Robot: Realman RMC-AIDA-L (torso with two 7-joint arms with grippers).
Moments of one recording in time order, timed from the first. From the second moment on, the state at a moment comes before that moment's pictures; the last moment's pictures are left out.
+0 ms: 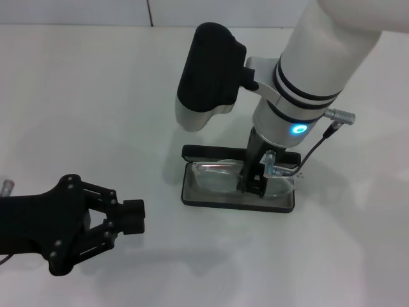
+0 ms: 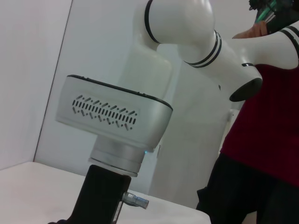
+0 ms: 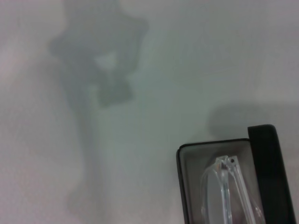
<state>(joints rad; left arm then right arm) -0.26 -2.00 0.95 0.78 1.64 2.02 -1.33 1.06 2.03 -1.96 -1.19 -2.35 -1.46 2.69</state>
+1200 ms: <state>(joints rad) -0.28 -2.01 0.95 0.69 1.67 2.01 -1.26 1.07 2.03 -2.02 -1.14 -2.34 -1.39 2.65</state>
